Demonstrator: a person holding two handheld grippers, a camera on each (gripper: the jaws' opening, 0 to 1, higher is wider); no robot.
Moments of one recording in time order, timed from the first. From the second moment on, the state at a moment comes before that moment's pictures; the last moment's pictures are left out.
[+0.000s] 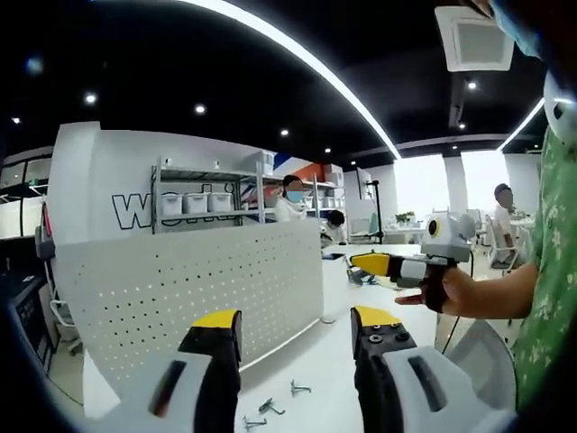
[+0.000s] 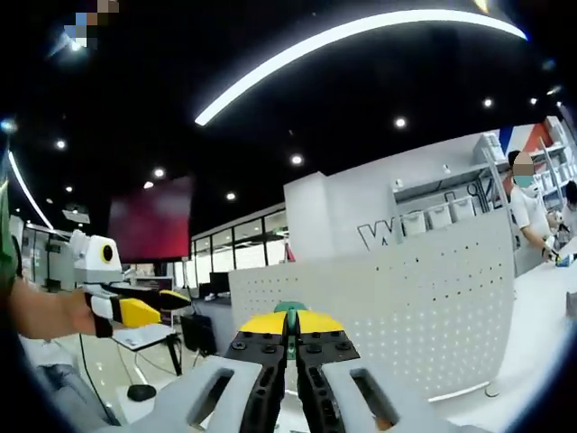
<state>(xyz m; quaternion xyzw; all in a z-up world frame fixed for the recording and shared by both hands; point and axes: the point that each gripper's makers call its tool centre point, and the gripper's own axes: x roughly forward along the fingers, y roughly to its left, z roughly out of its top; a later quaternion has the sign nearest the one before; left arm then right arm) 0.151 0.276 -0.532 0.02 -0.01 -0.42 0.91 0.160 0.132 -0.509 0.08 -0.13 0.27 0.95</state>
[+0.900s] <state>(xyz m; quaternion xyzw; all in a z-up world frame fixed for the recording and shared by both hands) 0.156 0.180 -0.523 -0.03 -0.01 -0.50 0.87 0.148 0.134 -0.480 0.08 -0.15 0.27 0.95</state>
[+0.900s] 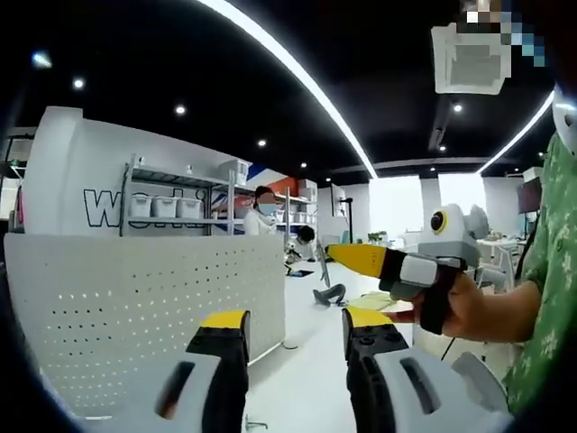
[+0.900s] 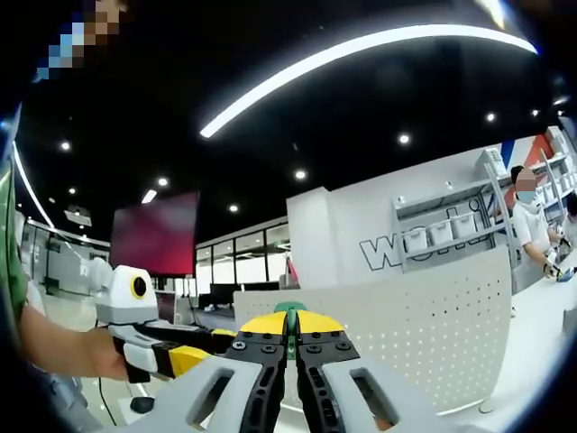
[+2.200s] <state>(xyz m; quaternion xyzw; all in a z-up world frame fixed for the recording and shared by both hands) 0.145 0.143 -0.504 -0.07 -0.04 -0.54 0.84 0.137 0.138 -0.480 0.06 -0.15 0.26 0.95</state>
